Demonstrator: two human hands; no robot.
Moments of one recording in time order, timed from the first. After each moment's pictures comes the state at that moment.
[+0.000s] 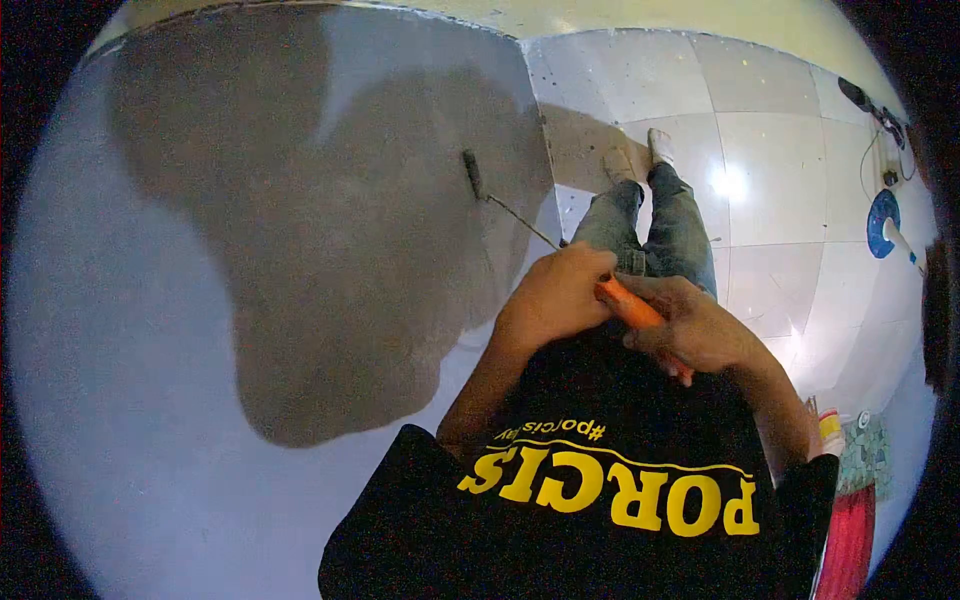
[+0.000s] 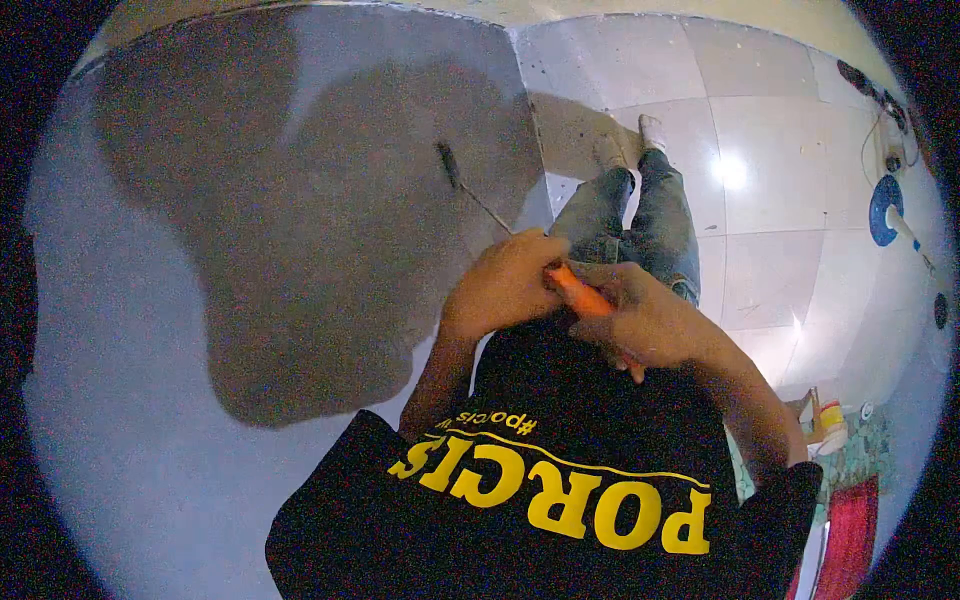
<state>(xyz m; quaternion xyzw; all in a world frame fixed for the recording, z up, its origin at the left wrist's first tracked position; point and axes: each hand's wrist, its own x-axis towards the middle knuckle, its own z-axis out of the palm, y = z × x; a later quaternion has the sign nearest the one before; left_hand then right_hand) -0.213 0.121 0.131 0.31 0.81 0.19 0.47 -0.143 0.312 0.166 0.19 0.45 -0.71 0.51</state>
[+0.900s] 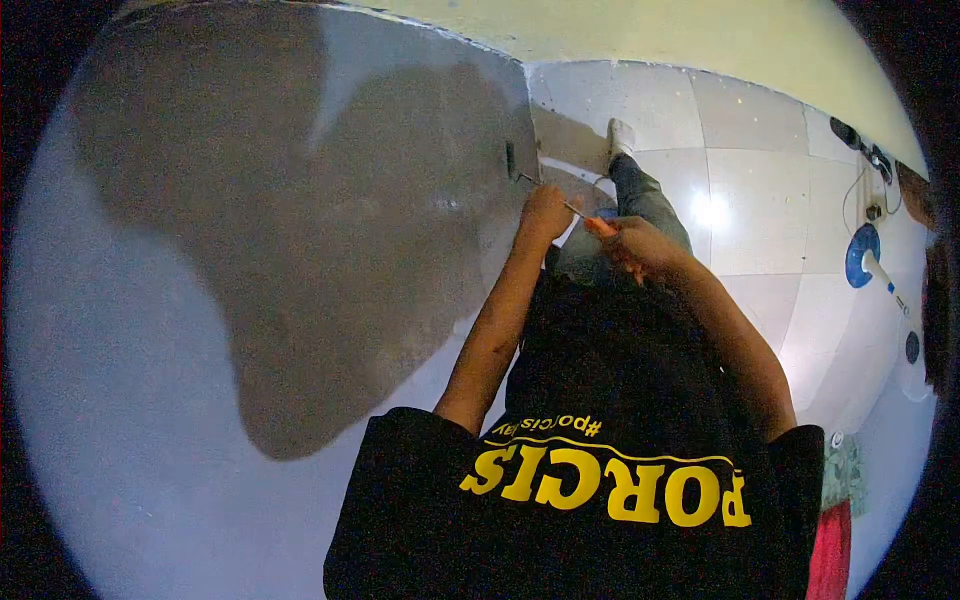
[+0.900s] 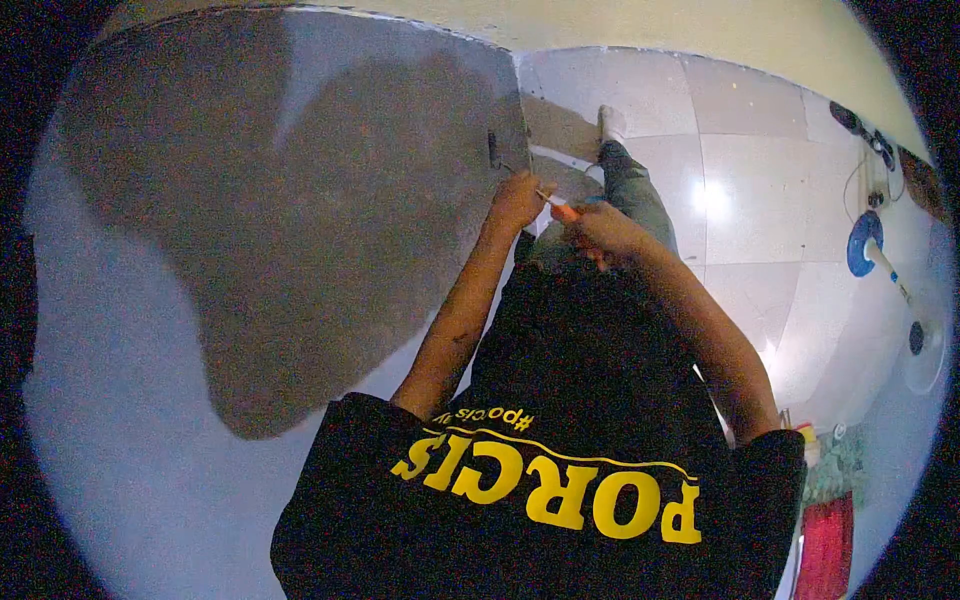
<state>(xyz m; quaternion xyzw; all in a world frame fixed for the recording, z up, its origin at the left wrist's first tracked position) -0.270 0.104 -0.101 0.23 0.89 0.07 0.39 -0.196 0.297 0.015 0.28 0.48 -0.69 0.47</state>
